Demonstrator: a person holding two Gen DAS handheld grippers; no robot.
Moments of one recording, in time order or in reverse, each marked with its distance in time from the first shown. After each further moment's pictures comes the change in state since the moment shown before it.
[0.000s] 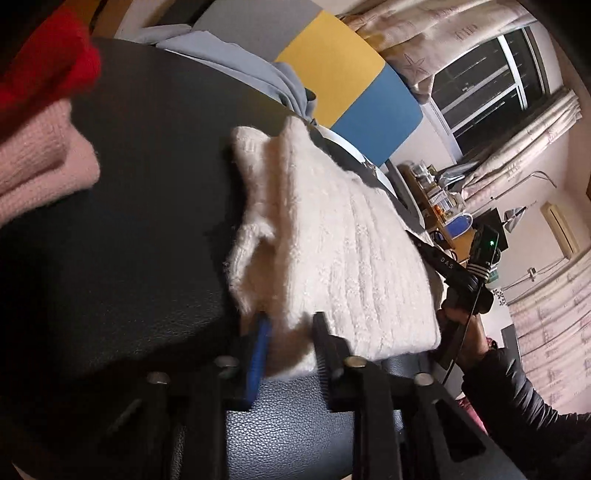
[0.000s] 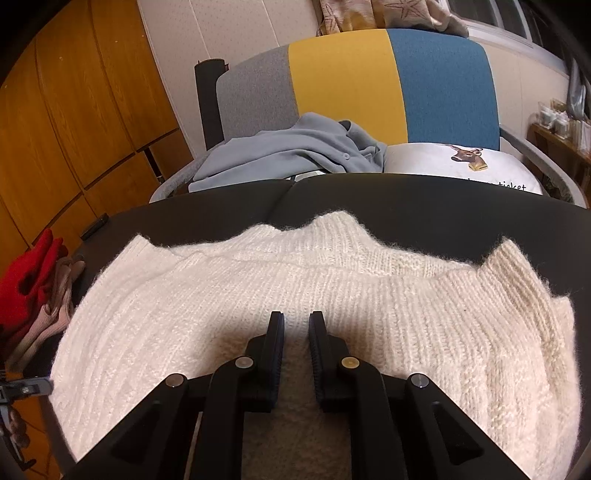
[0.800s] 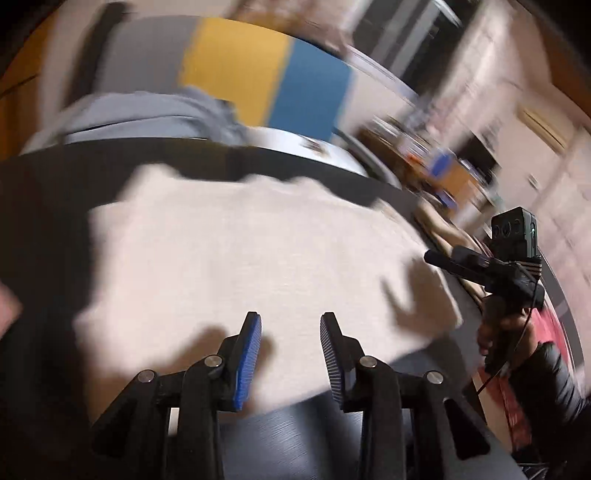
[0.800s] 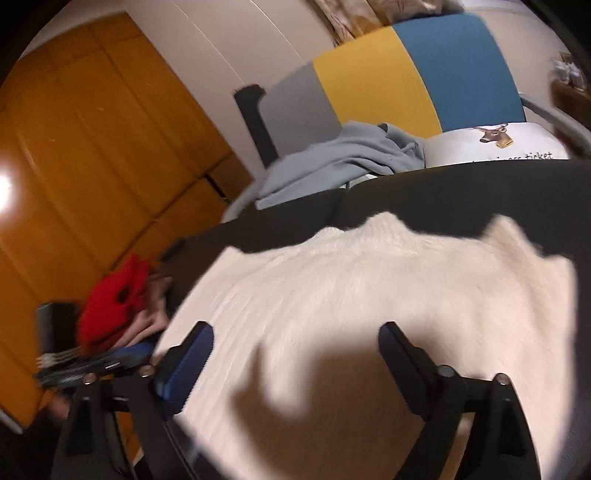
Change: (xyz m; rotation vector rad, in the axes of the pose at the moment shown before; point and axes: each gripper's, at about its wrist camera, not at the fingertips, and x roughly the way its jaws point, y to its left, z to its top) left arm 0.047 -0.149 0.005 0.389 0.029 0.040; right arm -0.107 -0.035 -0.029 0.126 -0.021 0.331
